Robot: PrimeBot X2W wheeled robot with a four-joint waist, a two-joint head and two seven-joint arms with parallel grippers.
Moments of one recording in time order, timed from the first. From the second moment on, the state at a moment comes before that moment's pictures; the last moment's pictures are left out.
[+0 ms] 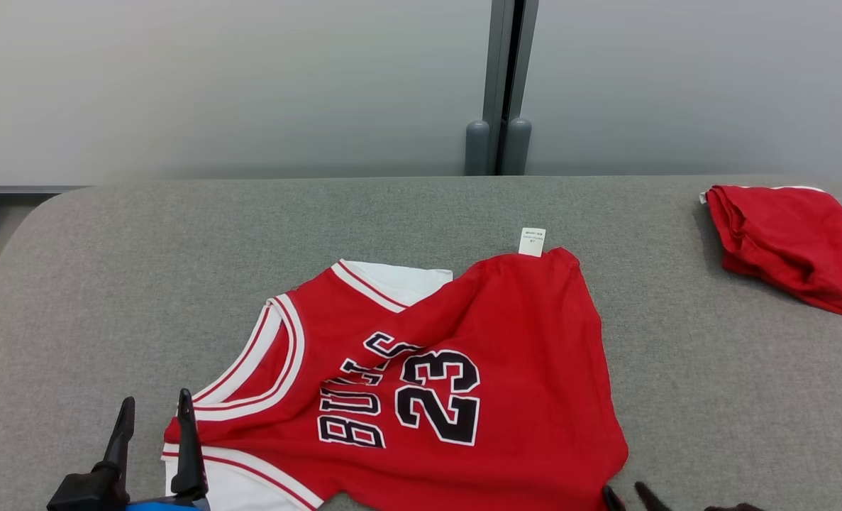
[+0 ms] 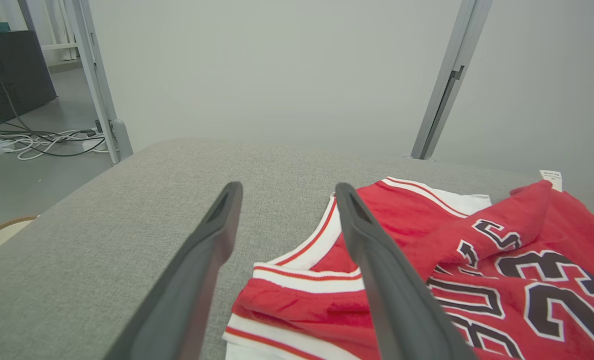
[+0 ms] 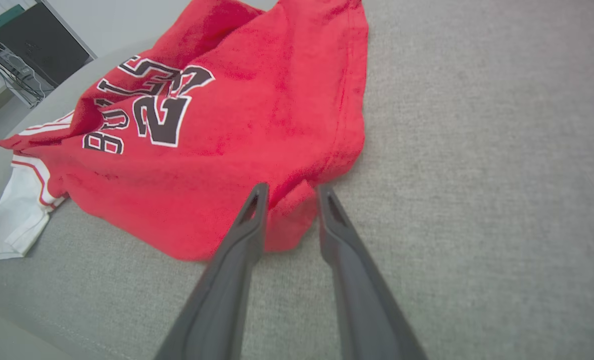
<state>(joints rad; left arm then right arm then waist) 0.06 0.05 0.12 0.25 -0.13 -0.13 -0.26 0.23 -0.06 0.16 0.16 0.31 0.13 -0.04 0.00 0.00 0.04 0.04</state>
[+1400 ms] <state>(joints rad) -0.02 0.05 0.08 0.27 -0.14 -0.13 -0.26 -0.51 -0.21 0.20 0.71 0.22 0.13 -0.10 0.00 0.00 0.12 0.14</state>
